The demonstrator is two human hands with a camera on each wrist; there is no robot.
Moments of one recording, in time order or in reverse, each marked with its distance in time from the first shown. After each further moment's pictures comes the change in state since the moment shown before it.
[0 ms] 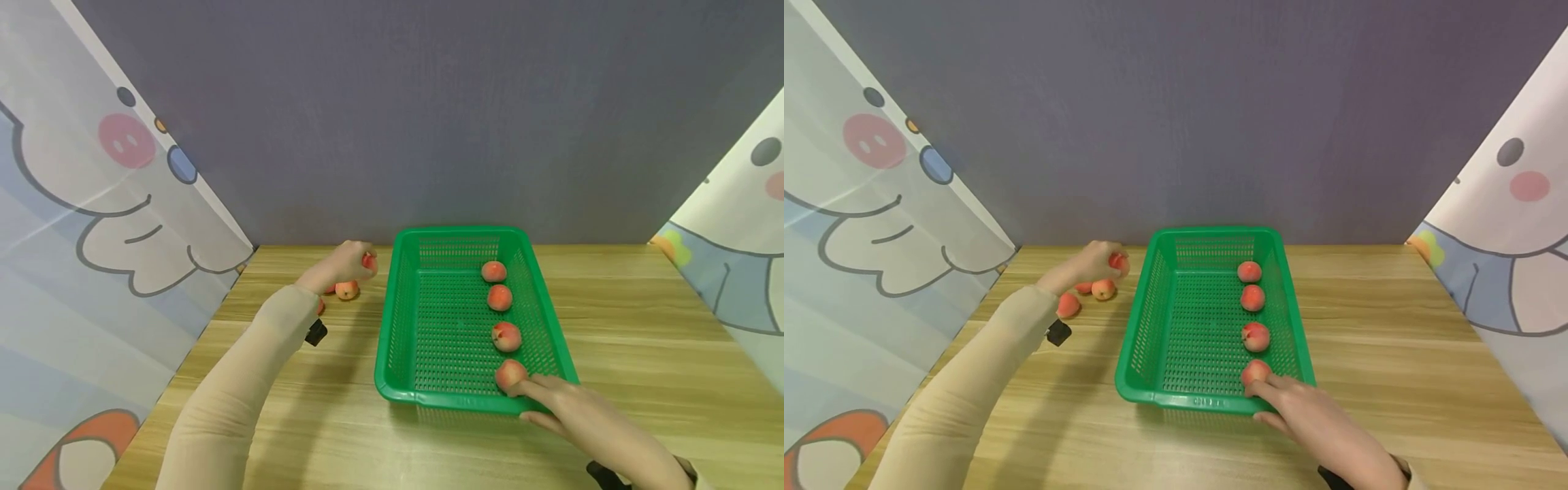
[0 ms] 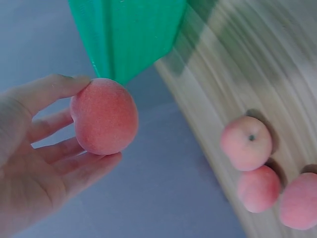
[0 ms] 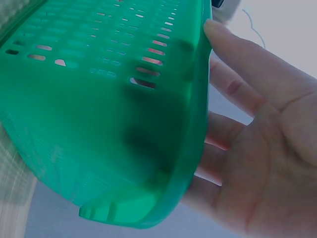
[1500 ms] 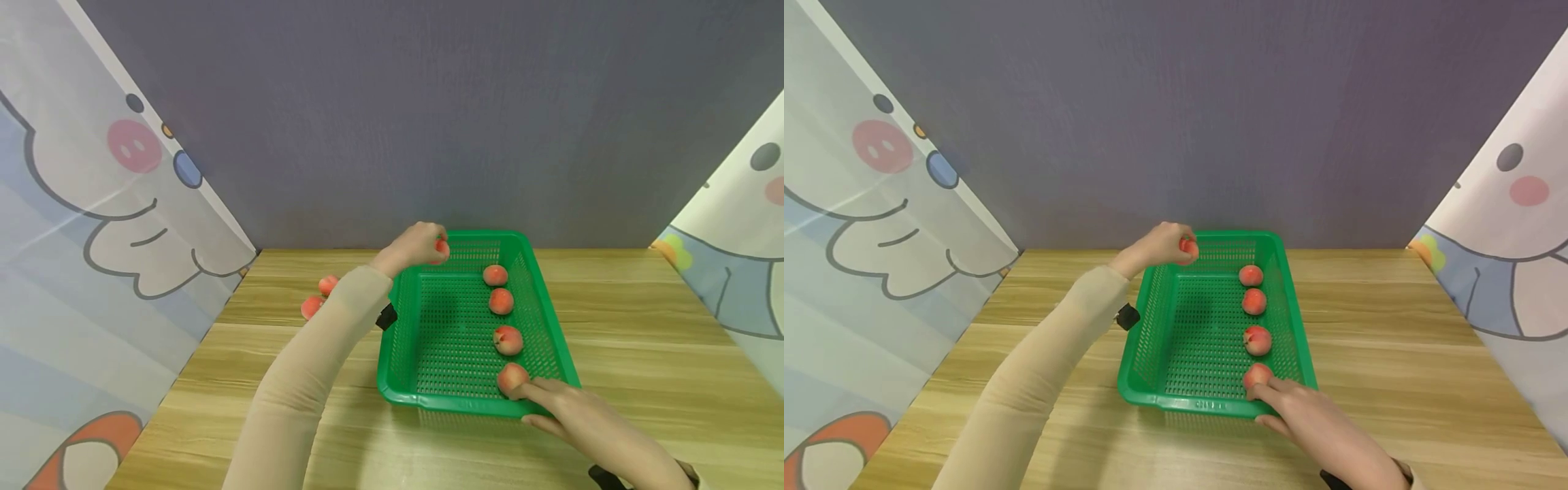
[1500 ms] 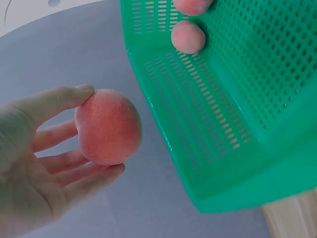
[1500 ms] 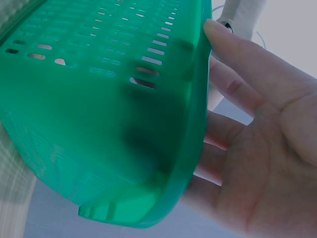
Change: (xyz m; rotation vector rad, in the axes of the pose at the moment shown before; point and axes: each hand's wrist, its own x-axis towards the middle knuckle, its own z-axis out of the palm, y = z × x) left_hand 0.060 0.101 -0.003 0.018 -0.001 0.058; right_hand -0.001 0.001 0.001 -0.005 -0.021 0.022
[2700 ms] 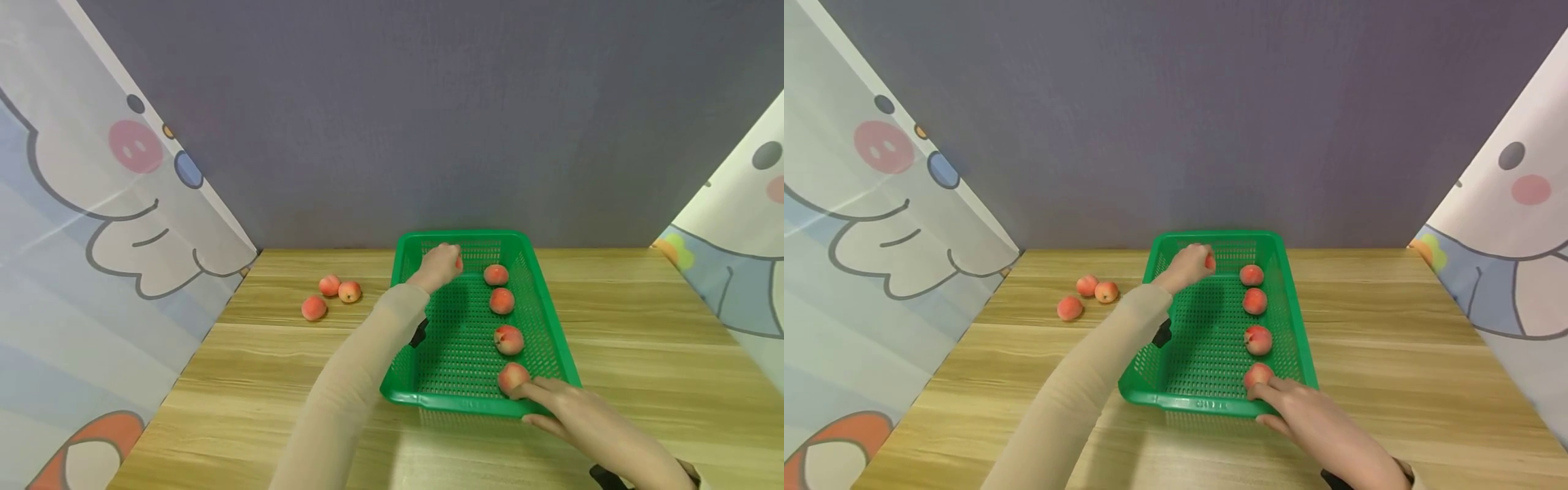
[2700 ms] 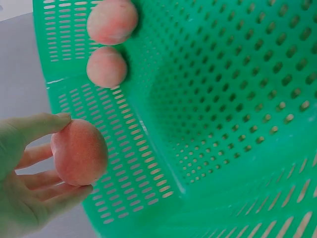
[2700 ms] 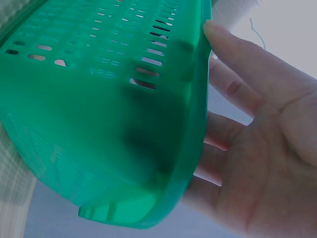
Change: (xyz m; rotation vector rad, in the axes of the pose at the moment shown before) left_hand 0.038 0.007 0.074 0.054 0.074 -0.150; right_hand -0.001 0.001 0.001 -0.001 0.039 -0.036
